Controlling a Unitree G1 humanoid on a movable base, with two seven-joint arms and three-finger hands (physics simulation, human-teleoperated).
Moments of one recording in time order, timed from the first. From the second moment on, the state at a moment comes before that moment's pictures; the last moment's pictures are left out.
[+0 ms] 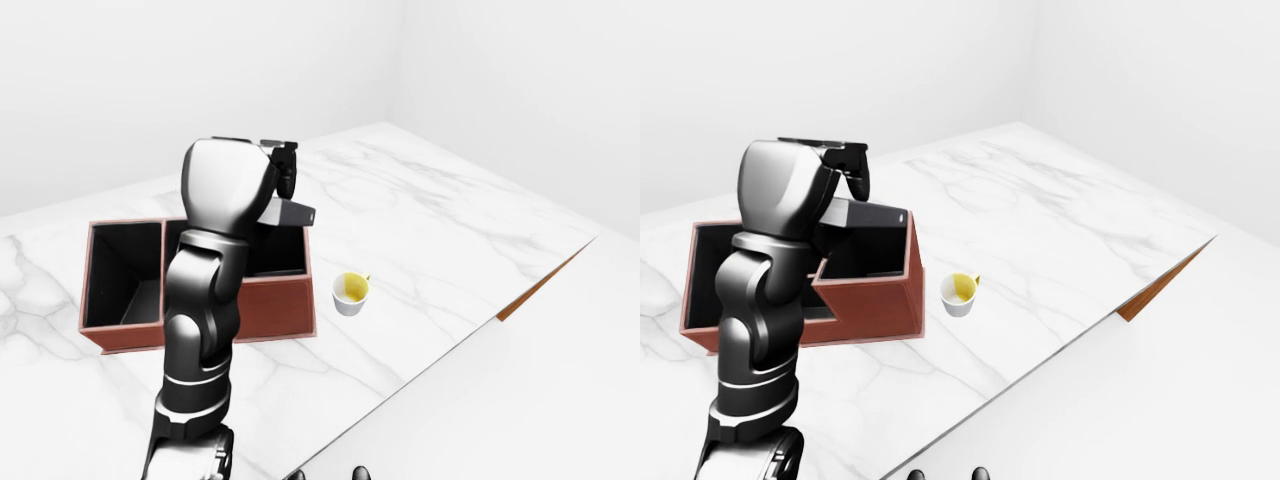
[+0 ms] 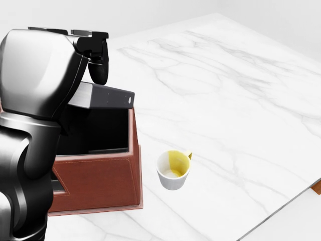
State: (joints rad) left arm -0.56 0.12 0.00 -0.36 1.26 -0.02 -0.18; right arm 0.44 0.18 -1.30 -0.49 0.68 0.09 0.61
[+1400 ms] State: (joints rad) left arm -0.63 0.15 -0.02 -0.06 1.43 -0.01 -0.12; right arm 0.44 0.18 -1.30 -0.48 0.68 0.09 0.62
